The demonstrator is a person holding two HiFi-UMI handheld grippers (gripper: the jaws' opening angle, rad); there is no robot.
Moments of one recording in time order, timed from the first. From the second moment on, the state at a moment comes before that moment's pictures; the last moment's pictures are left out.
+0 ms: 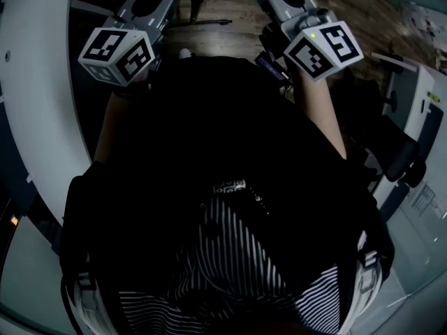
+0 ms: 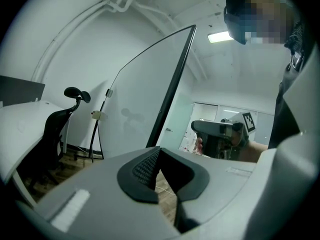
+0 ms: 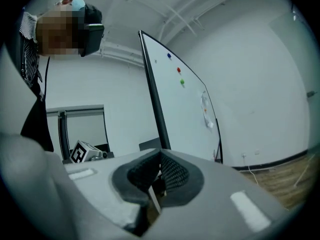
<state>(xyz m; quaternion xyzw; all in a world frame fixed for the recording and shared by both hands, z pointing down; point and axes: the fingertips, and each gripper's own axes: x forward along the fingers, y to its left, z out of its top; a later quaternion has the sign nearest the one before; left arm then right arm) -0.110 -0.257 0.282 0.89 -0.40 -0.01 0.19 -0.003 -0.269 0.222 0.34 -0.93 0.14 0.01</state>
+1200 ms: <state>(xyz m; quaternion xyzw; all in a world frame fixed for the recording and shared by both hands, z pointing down) -0.141 -0.287 0.321 0.89 -0.39 -0.01 0.23 -0.071 -0.320 0.257 0.33 -0.93 0.14 0.09</state>
